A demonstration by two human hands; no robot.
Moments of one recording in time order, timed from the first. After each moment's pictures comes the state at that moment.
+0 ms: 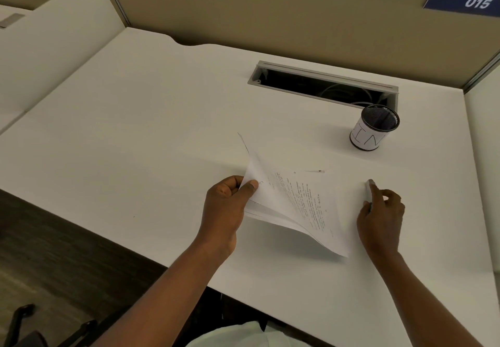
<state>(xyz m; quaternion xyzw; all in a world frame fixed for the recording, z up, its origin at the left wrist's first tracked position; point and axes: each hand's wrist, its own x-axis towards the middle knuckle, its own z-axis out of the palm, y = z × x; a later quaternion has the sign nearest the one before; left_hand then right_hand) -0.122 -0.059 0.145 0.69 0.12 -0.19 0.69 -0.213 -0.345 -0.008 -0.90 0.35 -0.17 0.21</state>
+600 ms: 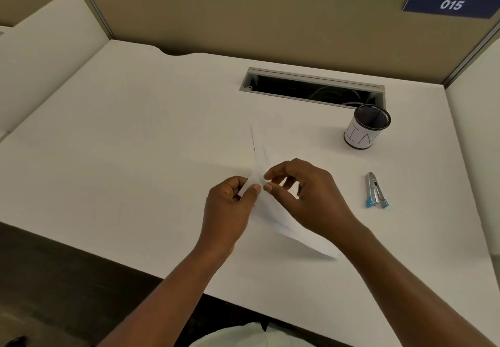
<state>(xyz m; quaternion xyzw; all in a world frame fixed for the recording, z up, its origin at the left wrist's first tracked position) -0.105 -0.042 0.144 0.81 -0.04 -0.12 0.57 -0.155 -0.203 0.162 -0.91 0.05 -0.09 0.41</state>
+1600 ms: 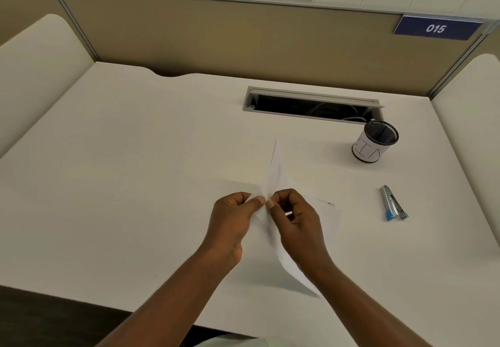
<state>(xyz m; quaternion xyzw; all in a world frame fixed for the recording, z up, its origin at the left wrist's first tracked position) -0.025 0.007 0.149 0.69 0.04 -0.31 0.65 -0.106 -0.100 0.131 -0.77 0.25 -0.17 0.56</state>
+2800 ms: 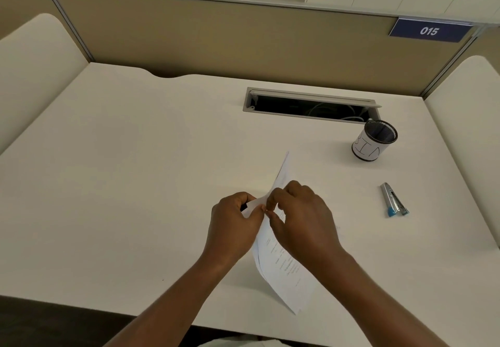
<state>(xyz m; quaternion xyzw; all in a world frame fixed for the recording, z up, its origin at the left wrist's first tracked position) -0.017 0.035 0.138 0.83 -0.16 -0.16 0.51 -0.092 -0.088 0.155 -0.97 0.15 -0.12 0.17</state>
